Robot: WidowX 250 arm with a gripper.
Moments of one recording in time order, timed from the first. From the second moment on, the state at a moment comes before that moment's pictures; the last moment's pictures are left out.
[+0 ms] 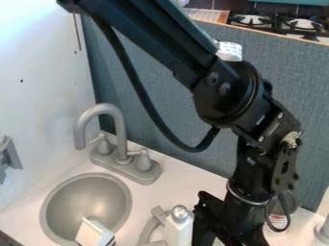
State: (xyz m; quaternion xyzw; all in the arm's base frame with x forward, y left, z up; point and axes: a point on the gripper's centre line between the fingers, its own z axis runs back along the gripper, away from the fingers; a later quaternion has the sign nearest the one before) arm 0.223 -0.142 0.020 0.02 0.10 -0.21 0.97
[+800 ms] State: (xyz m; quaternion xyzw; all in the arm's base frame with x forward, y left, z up) arm 0.257 -0.086 0.027 0.05 0.08 -0.16 0.98
